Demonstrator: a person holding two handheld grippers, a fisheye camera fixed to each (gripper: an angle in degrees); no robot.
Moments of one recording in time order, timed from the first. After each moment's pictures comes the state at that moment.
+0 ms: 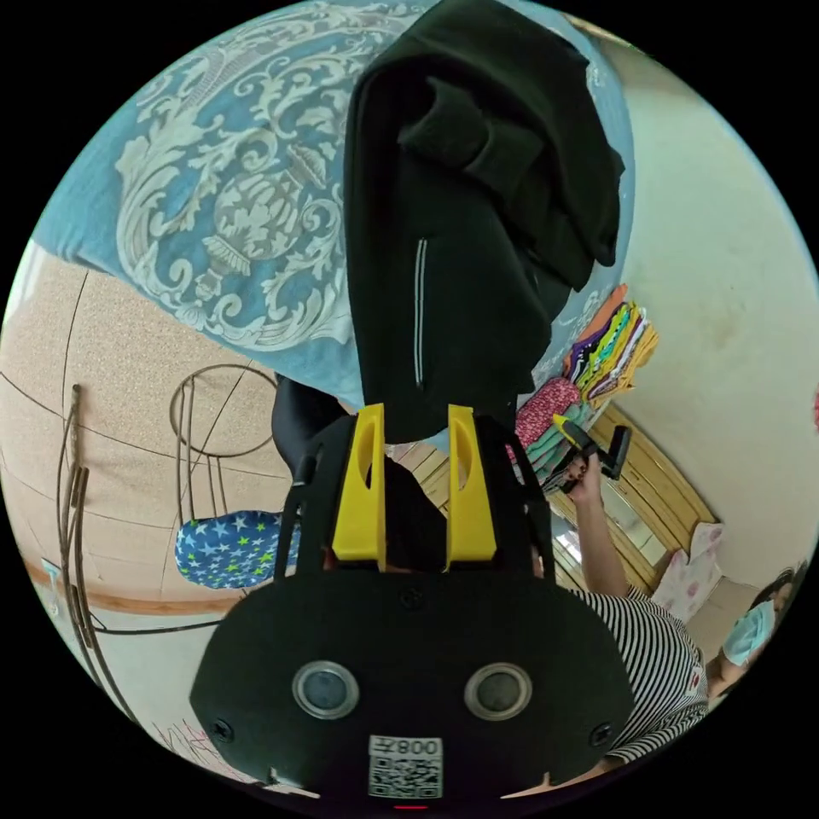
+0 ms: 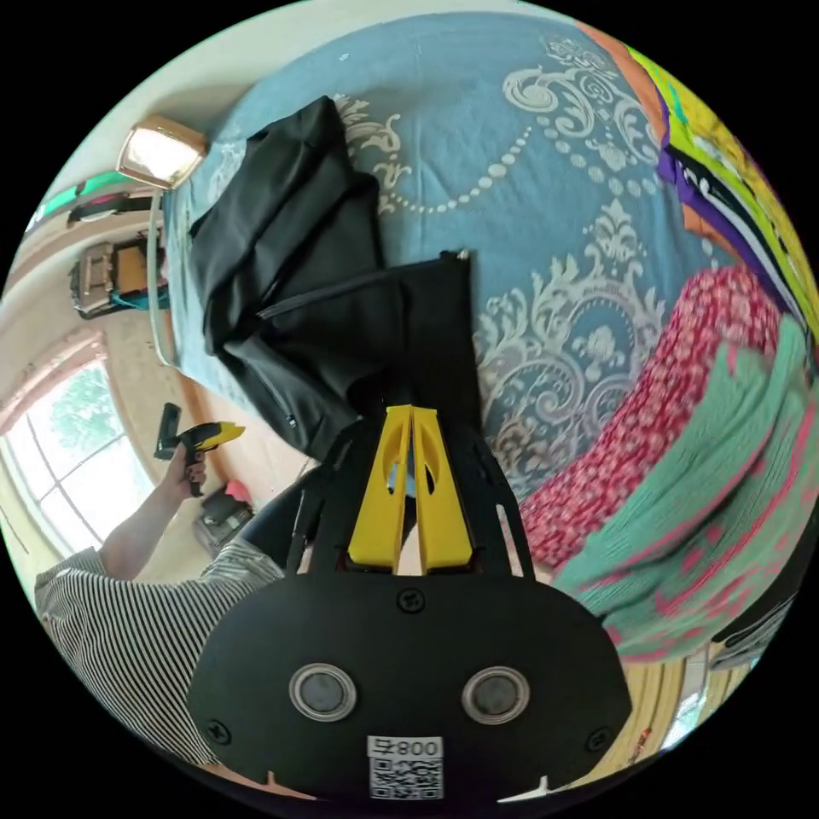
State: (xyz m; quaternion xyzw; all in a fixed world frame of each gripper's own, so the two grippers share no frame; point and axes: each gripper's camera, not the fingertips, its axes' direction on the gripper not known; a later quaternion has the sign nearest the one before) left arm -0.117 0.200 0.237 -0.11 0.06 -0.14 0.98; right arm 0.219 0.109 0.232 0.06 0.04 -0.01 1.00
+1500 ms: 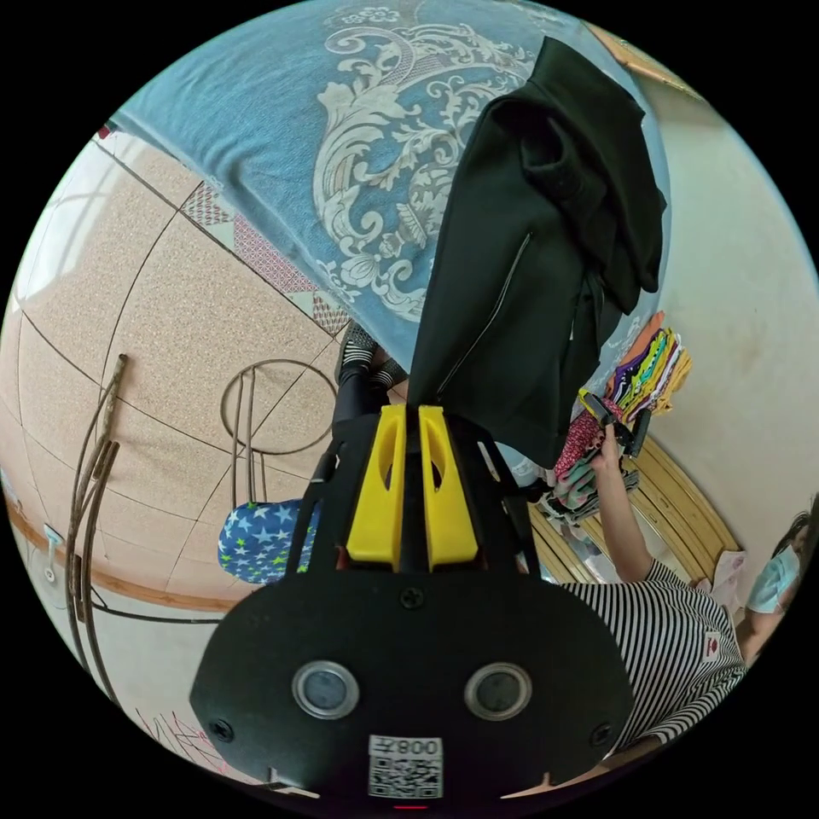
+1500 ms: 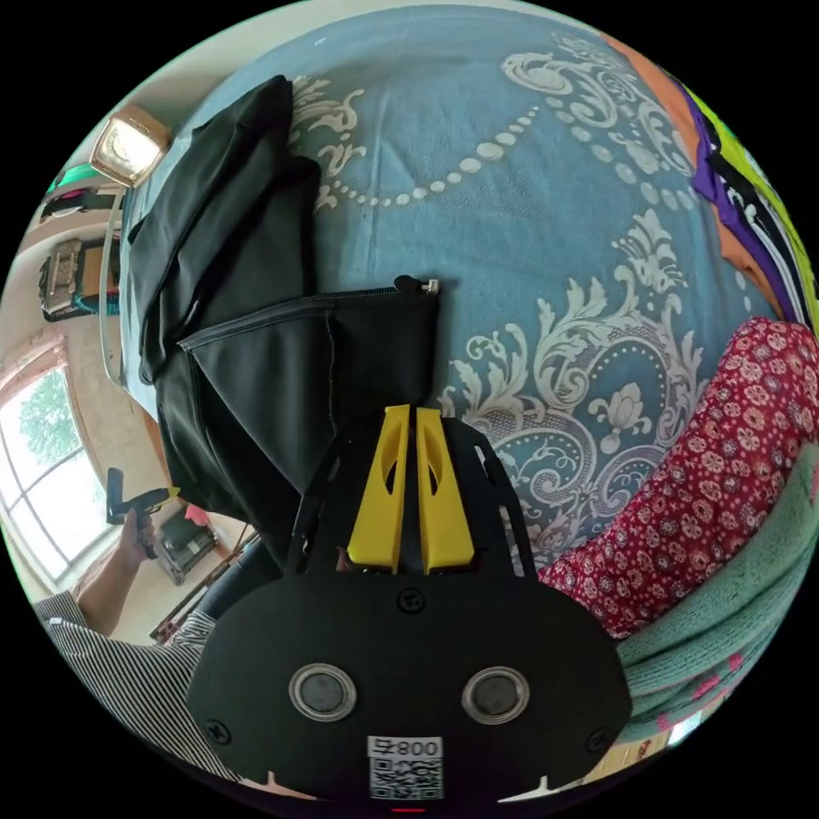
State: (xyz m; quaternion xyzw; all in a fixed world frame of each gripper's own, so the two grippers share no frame) left arm -0.098 0.484 0.333 -0.05 0.00 -0.16 0.99; right arm 0.059 -0.025 0.328 0.08 0.06 -0.03 0.99
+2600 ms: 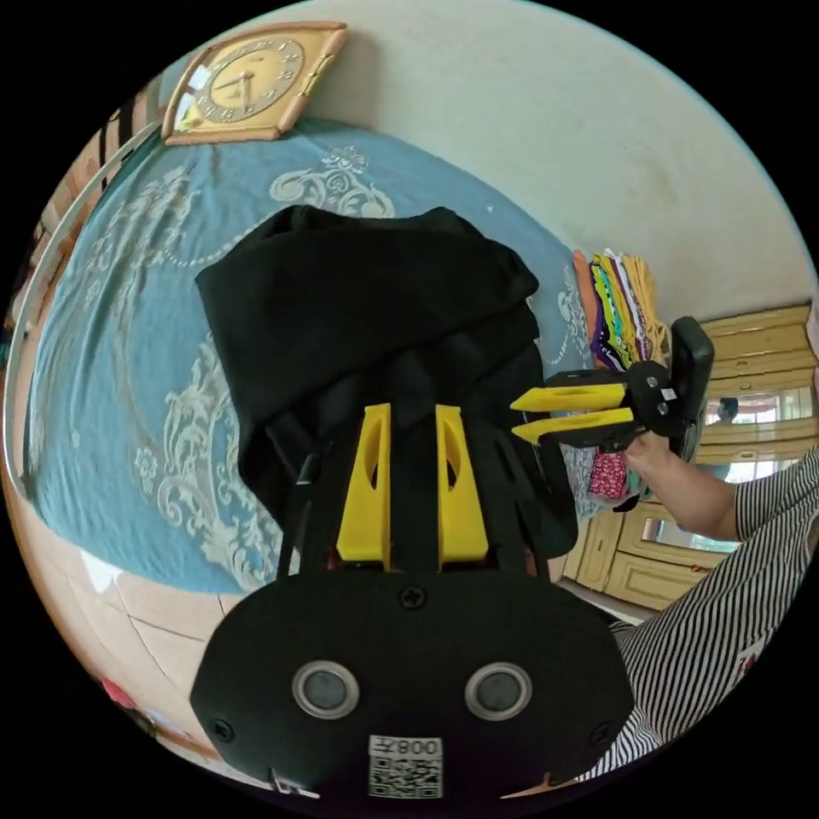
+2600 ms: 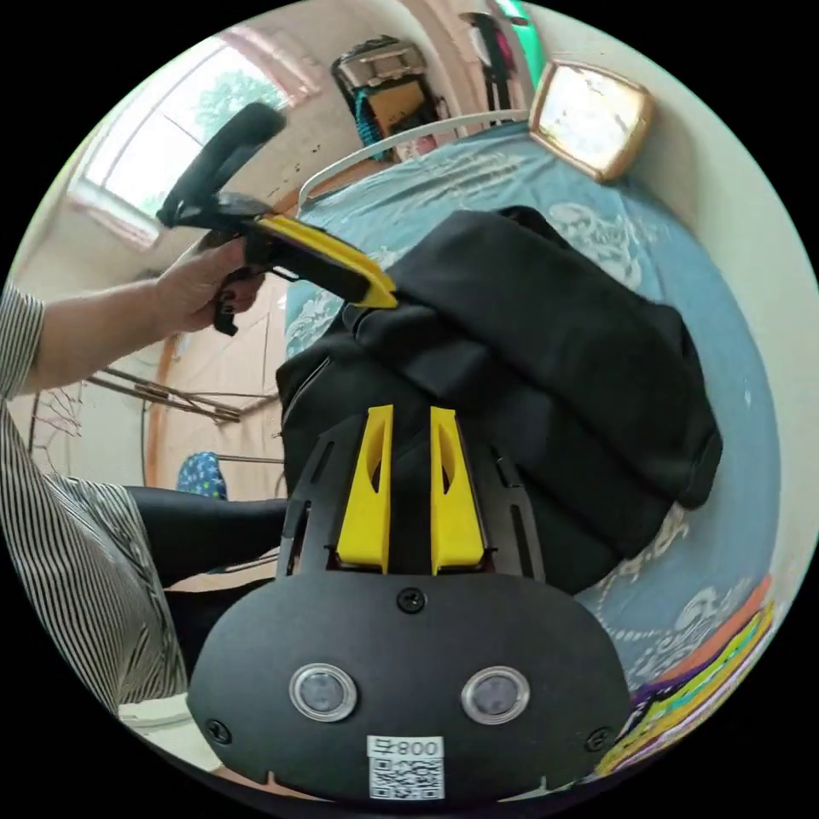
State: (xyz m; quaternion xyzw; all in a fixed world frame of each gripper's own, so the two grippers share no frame) left arm 0.209 0.306 0.265 0.11 -0.16 0.23 0.95; right arm -0.319 0.021 0.313 0.12 0.20 -0.54 0.81
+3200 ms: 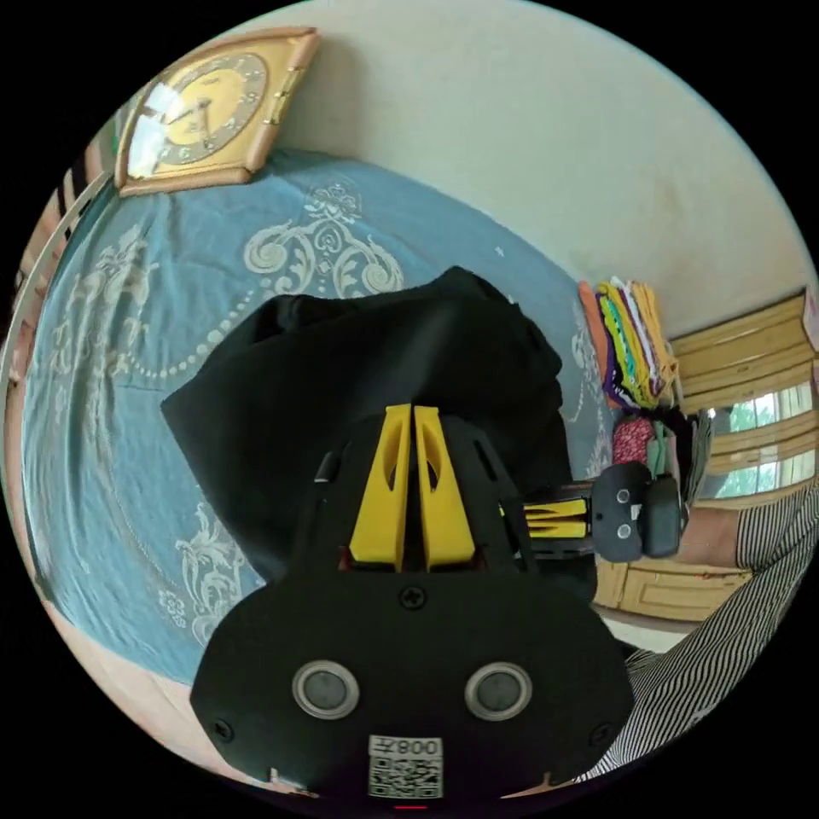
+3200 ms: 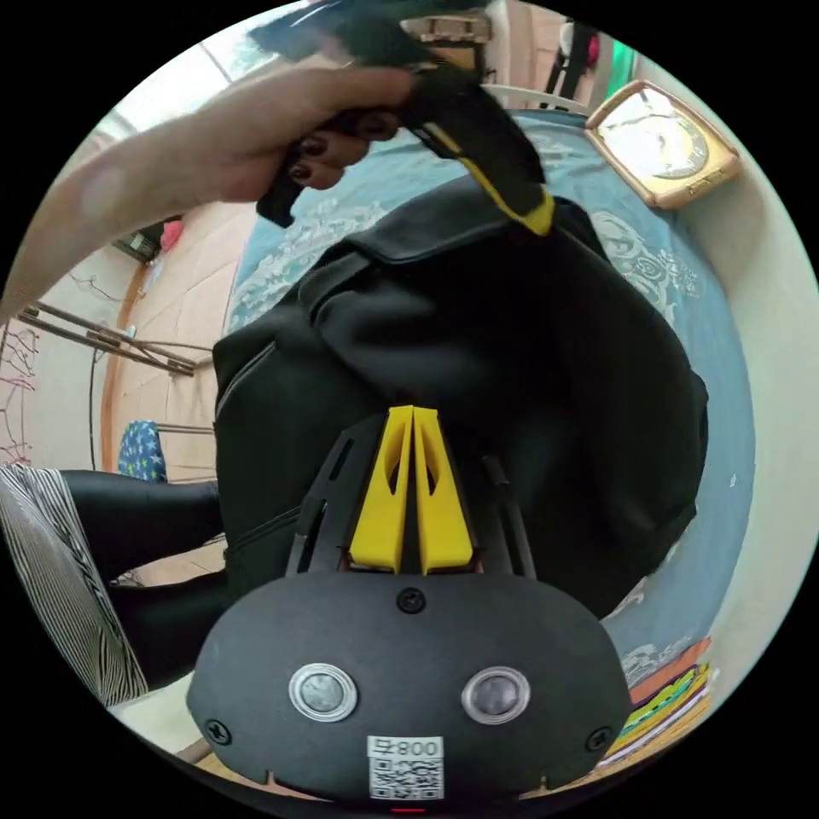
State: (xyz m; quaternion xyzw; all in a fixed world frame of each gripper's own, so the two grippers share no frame) left arm 0.101 0.260 0.153 0.20 -0.09 0.20 0.96; right arm -0.365 0.024 0.242 0.12 0.20 -0.52 0.82
